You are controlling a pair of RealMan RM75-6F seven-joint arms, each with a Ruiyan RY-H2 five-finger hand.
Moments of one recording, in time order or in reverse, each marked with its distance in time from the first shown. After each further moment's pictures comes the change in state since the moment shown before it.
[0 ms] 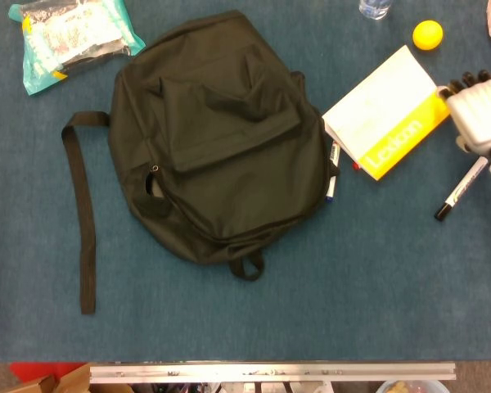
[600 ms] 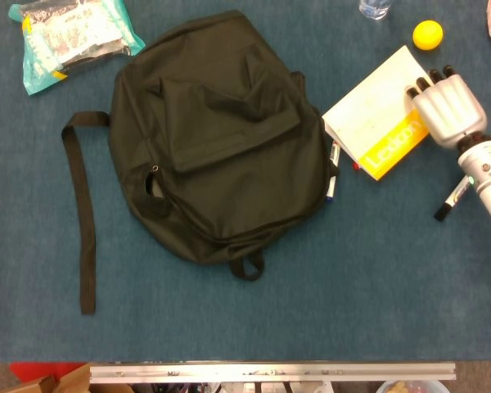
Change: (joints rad) left arm 0.009 0.011 -0.002 0.015 -0.011 -0.002 -0.032; right arm 0.087 -0.145 -0.039 0.211 -0.061 -0.023 0.023
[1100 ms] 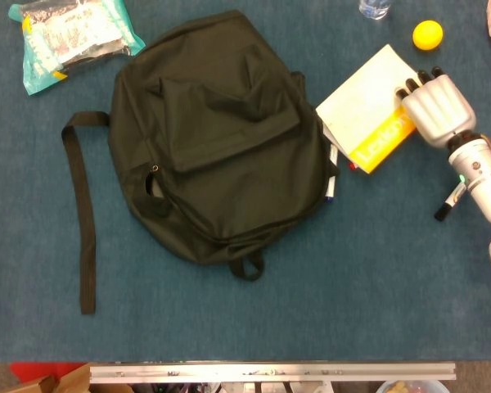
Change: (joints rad) left arm 0.003 0.008 0.000 0.001 0.002 -0.003 -0.013; right arm 0.028 -0.047 -0.020 0.077 -0.034 -0.008 0.055
